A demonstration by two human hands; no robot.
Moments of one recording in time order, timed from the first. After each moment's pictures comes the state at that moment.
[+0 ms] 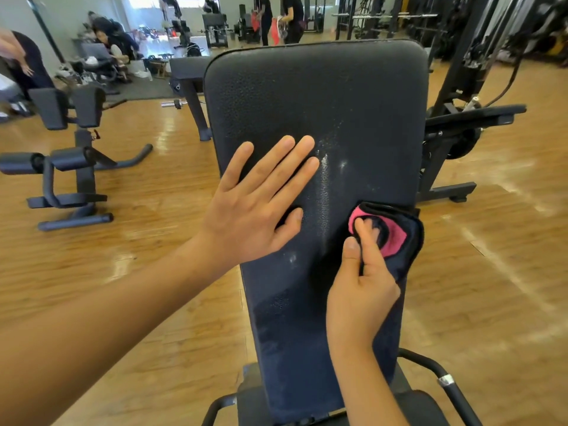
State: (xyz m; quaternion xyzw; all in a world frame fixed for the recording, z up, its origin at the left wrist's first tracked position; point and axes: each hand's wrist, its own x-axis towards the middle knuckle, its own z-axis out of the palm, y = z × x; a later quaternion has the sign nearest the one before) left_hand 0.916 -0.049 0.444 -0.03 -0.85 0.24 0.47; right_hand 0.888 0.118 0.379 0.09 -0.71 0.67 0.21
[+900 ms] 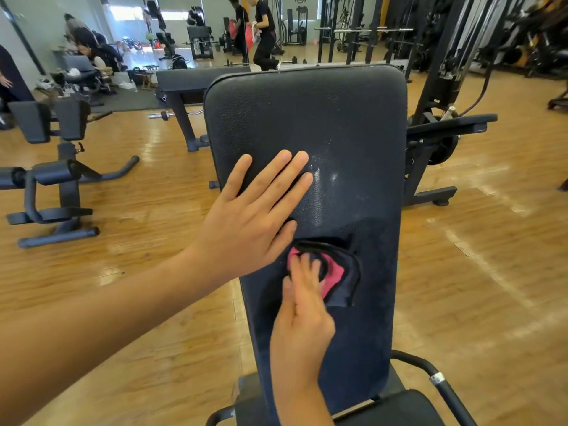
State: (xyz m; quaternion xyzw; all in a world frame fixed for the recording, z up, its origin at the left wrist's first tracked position) left_hand 0.930 -0.045 0.459 -0.05 -0.89 0.25 0.39; right_hand 0.948 0.079 0.349 0.17 -0.75 0.60 0.24
